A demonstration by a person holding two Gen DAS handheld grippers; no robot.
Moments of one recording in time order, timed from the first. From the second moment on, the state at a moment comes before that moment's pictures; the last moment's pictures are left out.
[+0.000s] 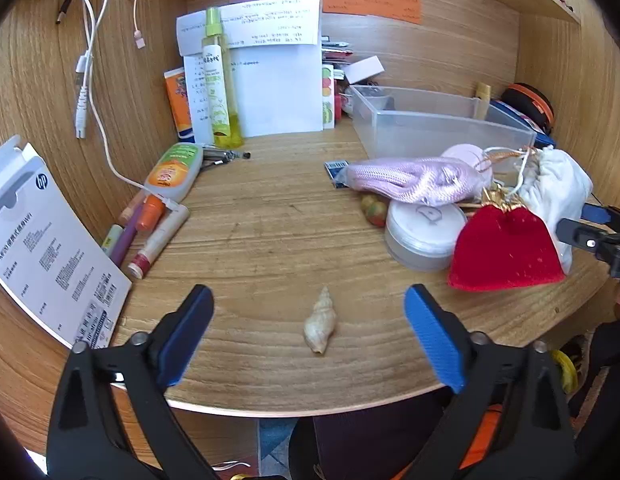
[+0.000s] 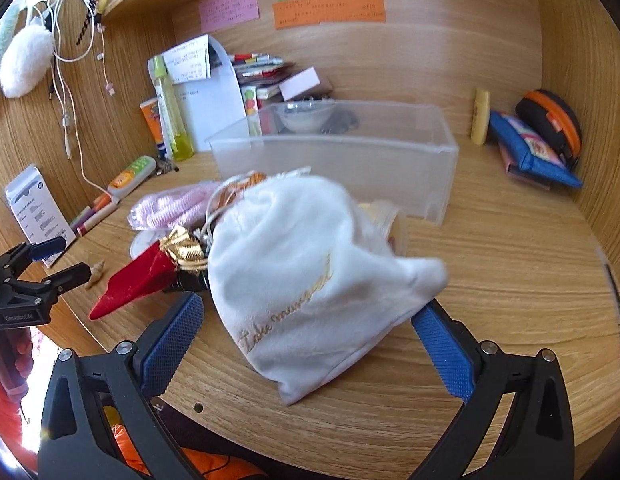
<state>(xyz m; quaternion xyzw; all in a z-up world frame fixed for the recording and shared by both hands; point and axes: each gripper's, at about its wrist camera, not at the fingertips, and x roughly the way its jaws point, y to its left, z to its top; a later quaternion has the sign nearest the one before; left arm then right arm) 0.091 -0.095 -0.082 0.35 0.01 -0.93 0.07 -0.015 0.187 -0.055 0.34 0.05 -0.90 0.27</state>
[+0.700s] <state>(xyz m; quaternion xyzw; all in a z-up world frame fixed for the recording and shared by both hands) 0.084 -0.103 -0.100 0.36 0.02 -0.93 0.08 -0.032 0.170 -0.066 0.34 0.06 -0.90 0.25</state>
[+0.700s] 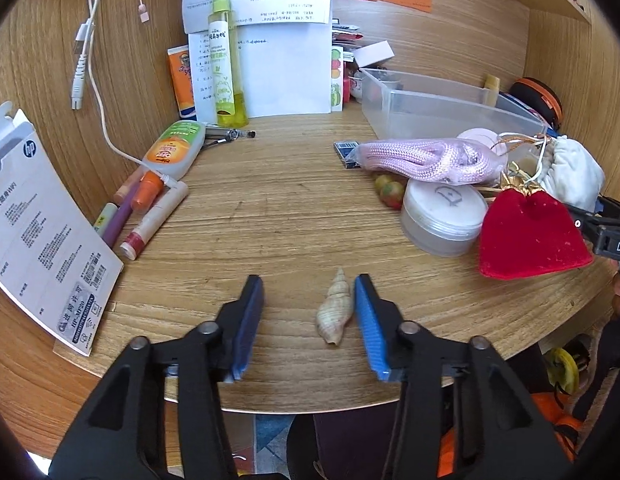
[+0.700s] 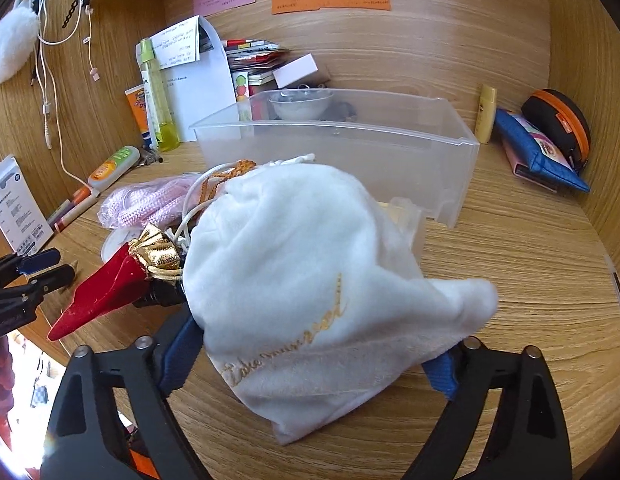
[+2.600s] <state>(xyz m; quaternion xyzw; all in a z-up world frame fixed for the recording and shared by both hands) 0.048 -0.104 -0.073 0.30 0.06 -0.95 0.07 -0.052 0.198 -0.016 0.29 0.04 -0.92 0.26</state>
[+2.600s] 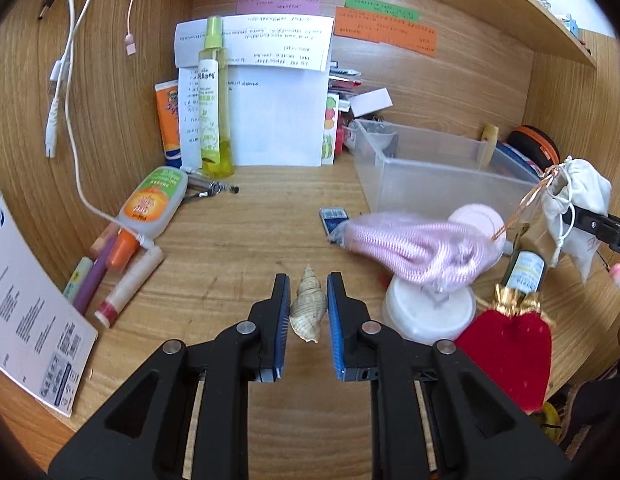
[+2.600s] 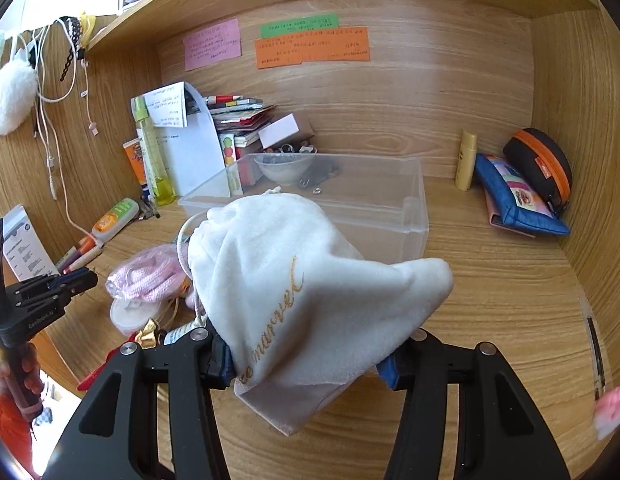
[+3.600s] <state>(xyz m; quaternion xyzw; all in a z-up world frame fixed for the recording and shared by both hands) -0.037 -0.074 -0.019 0.27 0.07 -0.96 -0.01 -0.125 0.178 0.009 0.27 0.05 -0.92 0.28</state>
